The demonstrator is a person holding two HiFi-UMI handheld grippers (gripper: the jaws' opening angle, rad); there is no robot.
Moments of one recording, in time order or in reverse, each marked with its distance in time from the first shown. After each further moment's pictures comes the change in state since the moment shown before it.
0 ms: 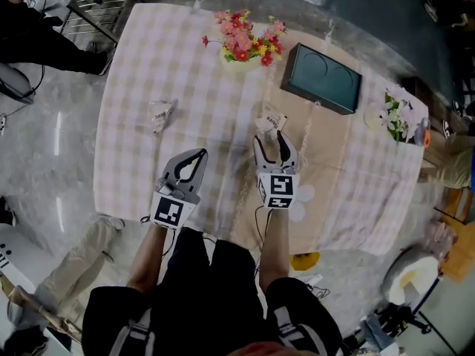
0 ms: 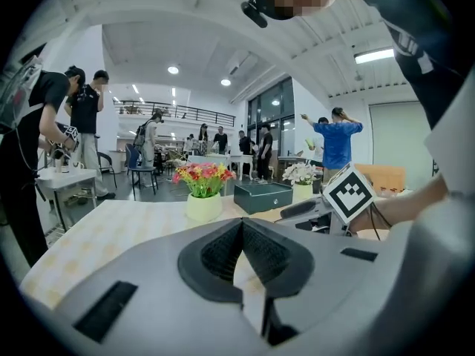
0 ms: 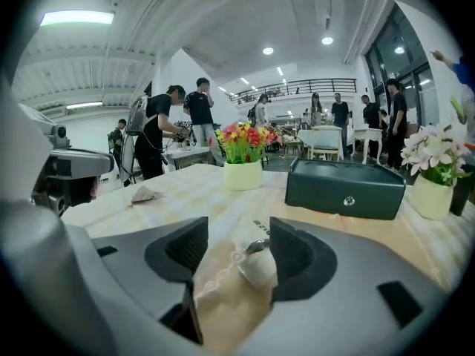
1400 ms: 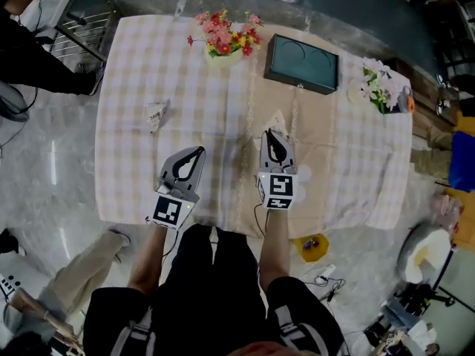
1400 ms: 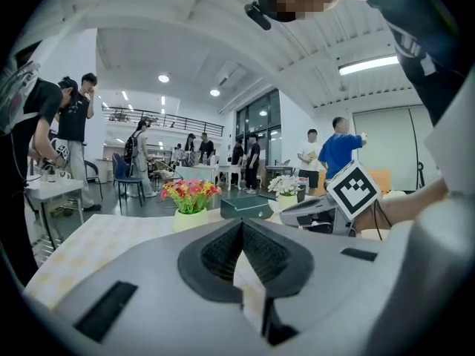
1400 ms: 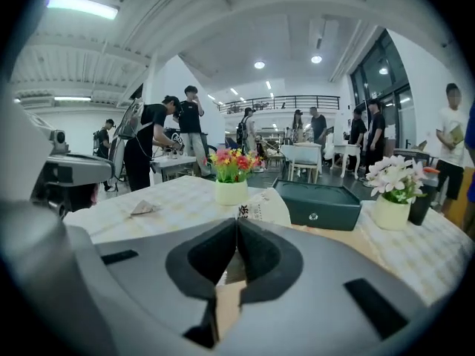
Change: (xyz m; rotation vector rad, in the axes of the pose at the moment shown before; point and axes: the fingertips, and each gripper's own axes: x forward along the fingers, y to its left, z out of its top) left arm -0.025 -0.020 0.024 0.039 -0.076 -0.096; right arm -0.063 0.004 0.027 -0.010 -0.073 -0.157
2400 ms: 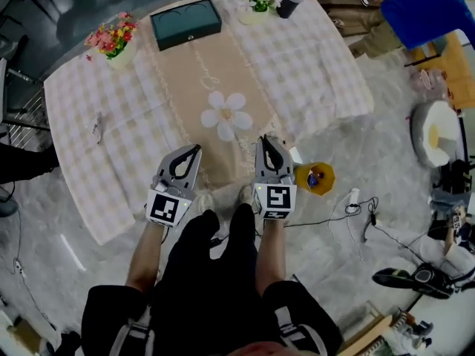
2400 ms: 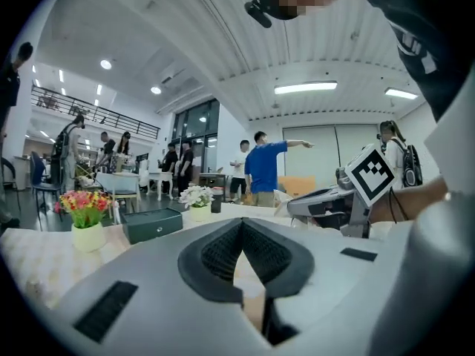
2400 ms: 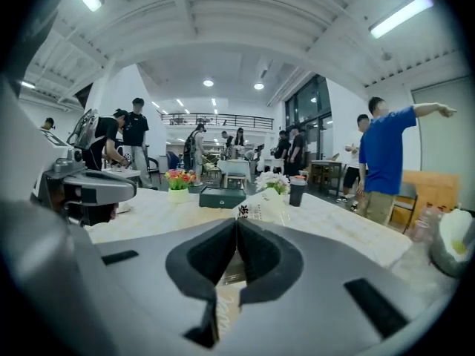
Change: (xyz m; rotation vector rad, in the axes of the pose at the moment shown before) left arm -0.047 -0.216 0.016 0.121 -0.056 -0.518; right arm -0.298 -0.033 -0.053 0.147 -0.094 -0.489
